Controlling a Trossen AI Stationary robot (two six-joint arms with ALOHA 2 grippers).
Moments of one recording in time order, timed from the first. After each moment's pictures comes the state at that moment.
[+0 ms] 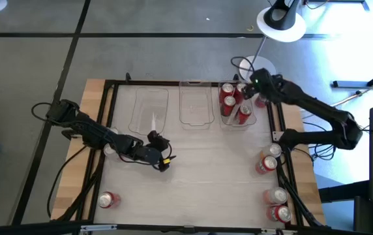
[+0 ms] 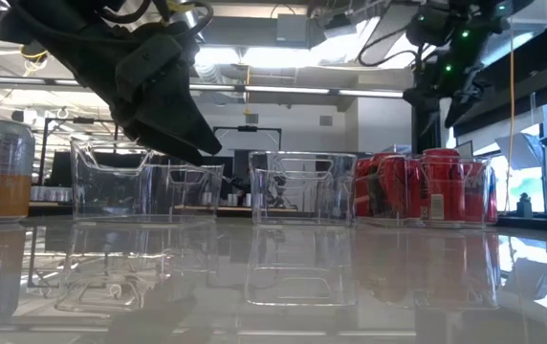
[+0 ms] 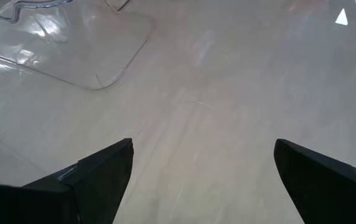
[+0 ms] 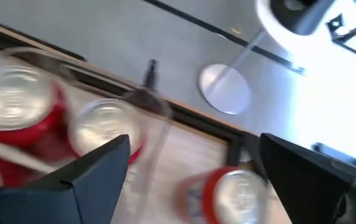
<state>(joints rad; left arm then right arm) -0.34 1.49 0.69 0.01 -0.59 -0.55 -0.72 1.12 0.97 -0.76 0.54 0.24</state>
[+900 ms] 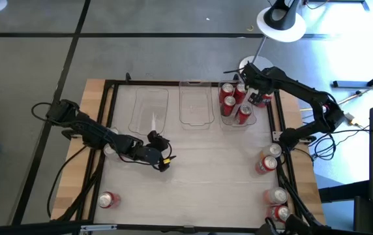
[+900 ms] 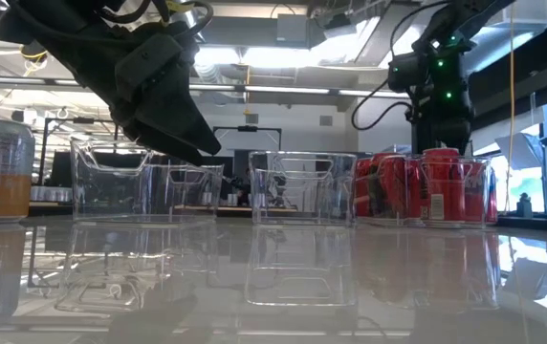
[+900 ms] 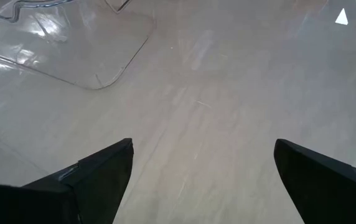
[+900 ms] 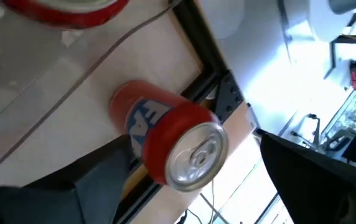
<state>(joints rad) -0.34 1.49 0.69 0.01 -0.59 -0.55 -0.83 1.42 1.13 -1.12 0.53 -0.24</state>
